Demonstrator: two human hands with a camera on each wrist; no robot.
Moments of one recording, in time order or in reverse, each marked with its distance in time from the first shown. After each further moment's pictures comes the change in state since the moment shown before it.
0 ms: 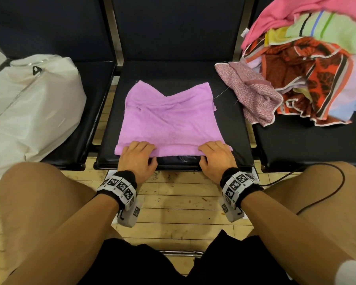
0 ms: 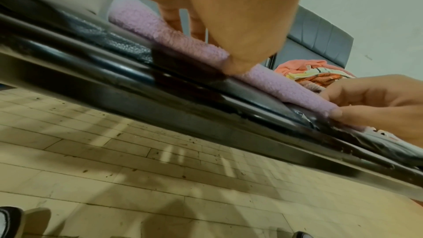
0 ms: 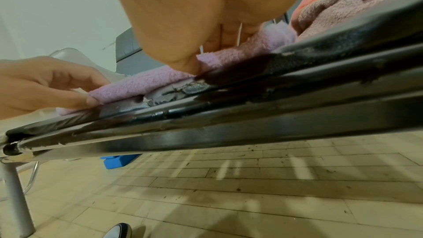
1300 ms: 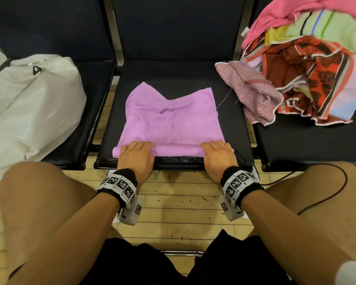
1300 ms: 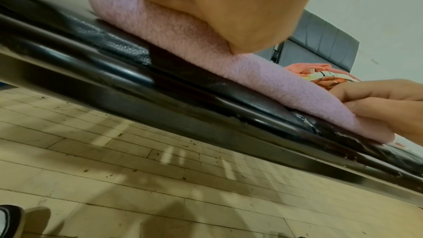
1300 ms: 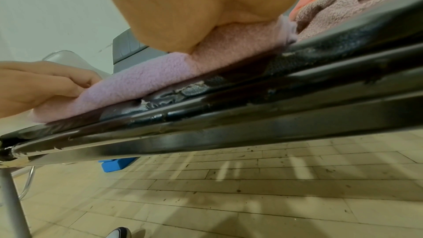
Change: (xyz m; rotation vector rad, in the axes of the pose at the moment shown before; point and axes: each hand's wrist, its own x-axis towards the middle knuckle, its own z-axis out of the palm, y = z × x) left_hand 0.003 0.003 -0.004 0.030 -0.030 -0.078; right_hand 0.004 0.002 0.001 -0.041 -0.042 0.017
